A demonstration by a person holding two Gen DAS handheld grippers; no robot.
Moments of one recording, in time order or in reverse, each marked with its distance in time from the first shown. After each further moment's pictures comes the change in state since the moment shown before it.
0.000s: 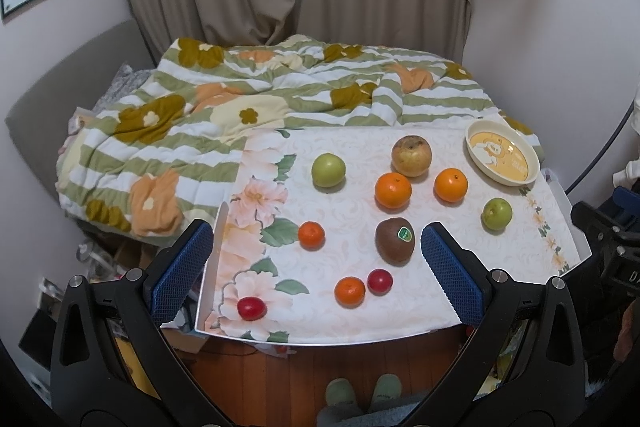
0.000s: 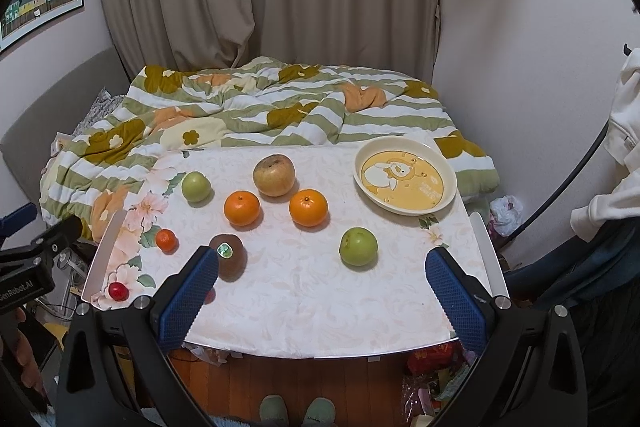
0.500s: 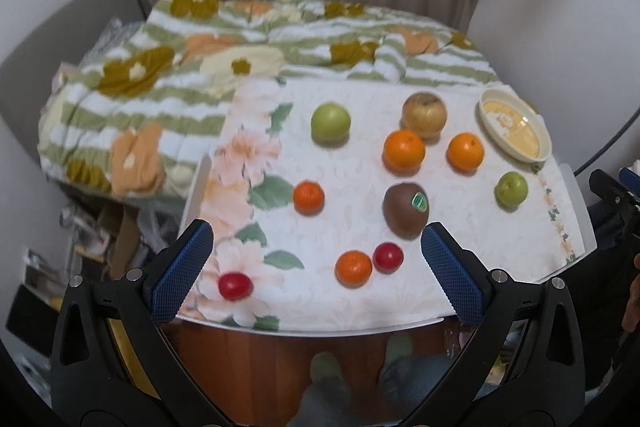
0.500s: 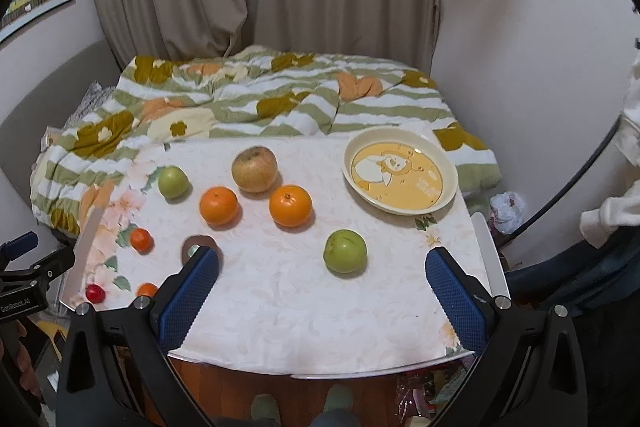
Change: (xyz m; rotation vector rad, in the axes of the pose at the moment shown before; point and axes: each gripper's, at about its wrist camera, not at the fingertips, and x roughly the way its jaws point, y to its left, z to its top) left arm 0.065 0.004 -0.022 -0.075 0.170 -0.036; right arm 0.048 -0.020 0.008 -0.014 0.051 -0.001
